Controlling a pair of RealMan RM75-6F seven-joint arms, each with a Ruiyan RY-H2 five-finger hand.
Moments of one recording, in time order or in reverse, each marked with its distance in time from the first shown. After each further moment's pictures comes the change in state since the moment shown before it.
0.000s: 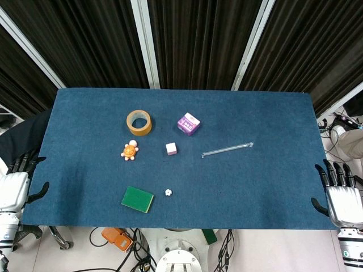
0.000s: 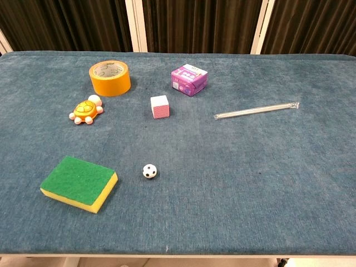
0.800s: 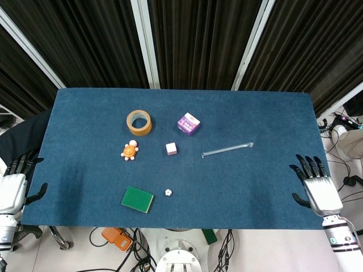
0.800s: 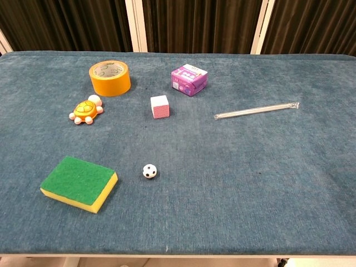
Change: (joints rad) left arm 0.013 0.004 0.004 -0.005 -0.001 0.016 0.001; right arm 0.131 -0.014 0.020 0.067 -0.071 -0.196 0.120
